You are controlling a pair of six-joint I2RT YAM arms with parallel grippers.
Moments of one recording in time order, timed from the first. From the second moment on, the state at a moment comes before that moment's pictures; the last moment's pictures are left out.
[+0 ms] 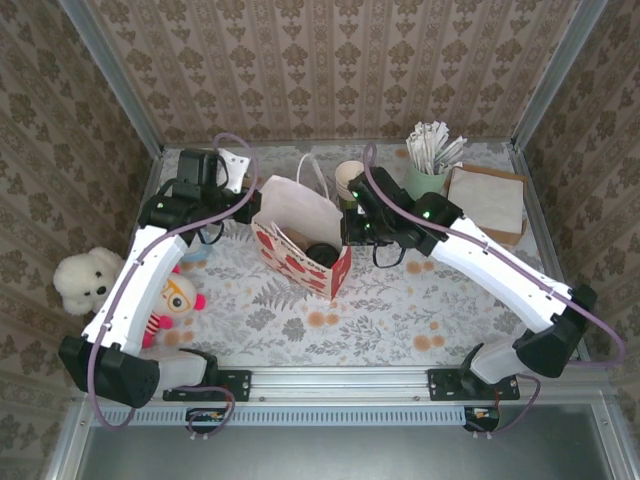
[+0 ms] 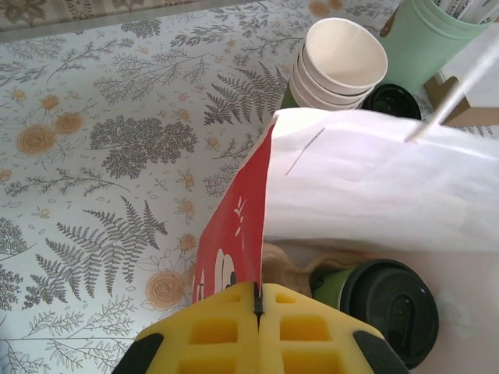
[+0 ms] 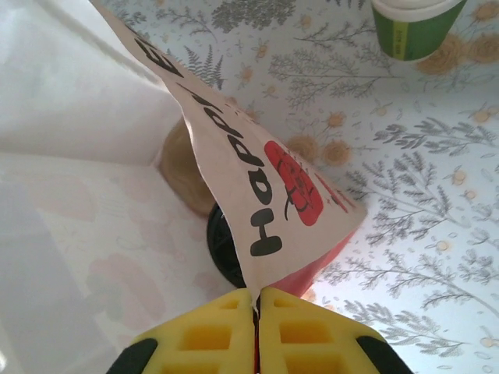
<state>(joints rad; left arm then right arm) -0.35 1.25 1.35 -0.82 0.28 -0.06 0.76 1.47 1.57 -0.97 0.05 0.67</state>
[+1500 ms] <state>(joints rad) -0.27 1.02 1.18 -0.67 0.15 -0.53 0.03 1.46 1.58 -0.83 -0.10 0.23</state>
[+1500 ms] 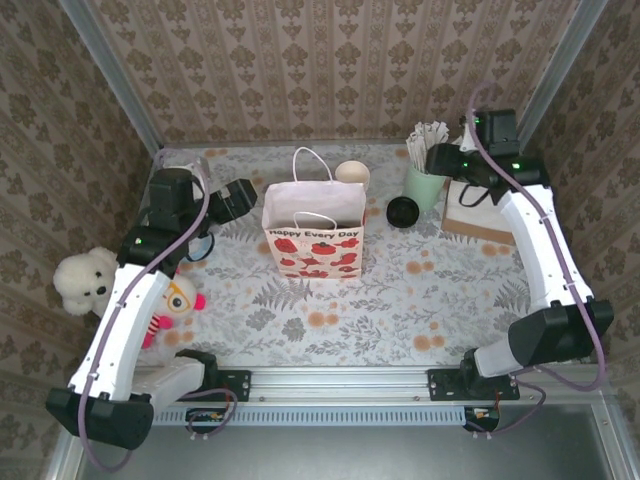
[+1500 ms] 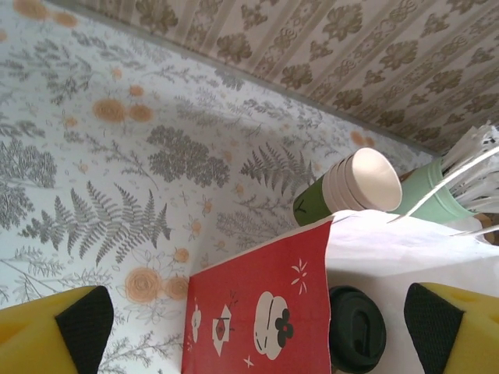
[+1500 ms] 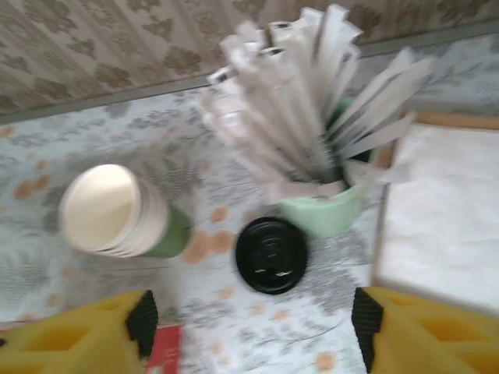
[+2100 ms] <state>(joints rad) -0.25 1.00 1.13 -0.61 0.11 -0.51 -0.05 1.73 1.71 -0.85 -0.15 0.02</state>
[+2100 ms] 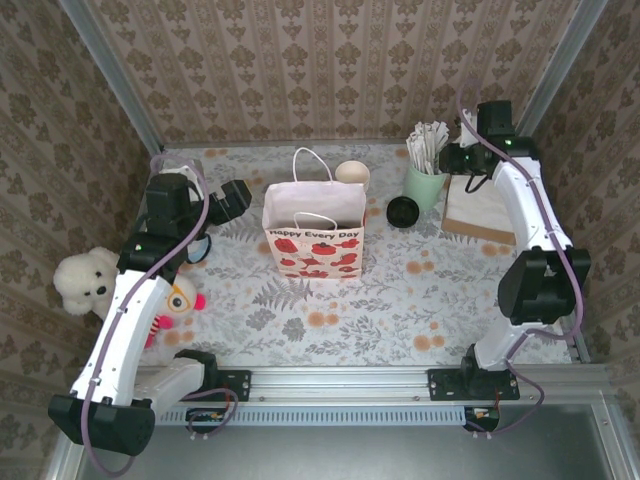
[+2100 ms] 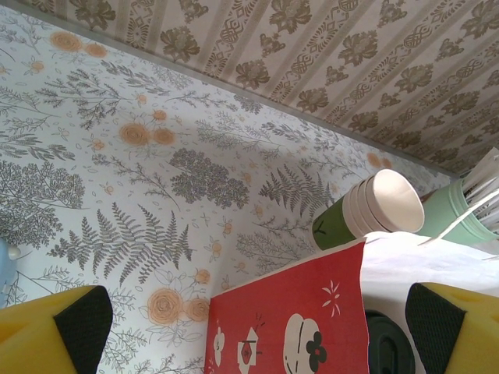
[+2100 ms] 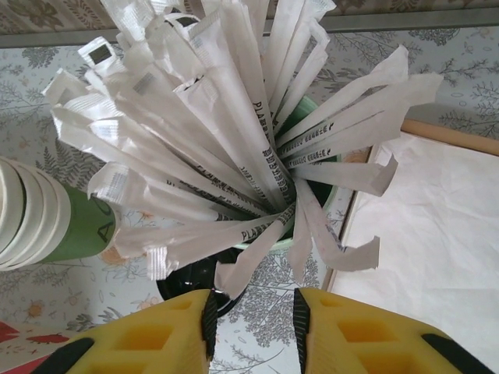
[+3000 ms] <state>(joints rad) -0.25 1.03 1.12 -0.61 0.12 -0.51 -0.01 1.79 1.77 -0.86 -0.06 0.00</state>
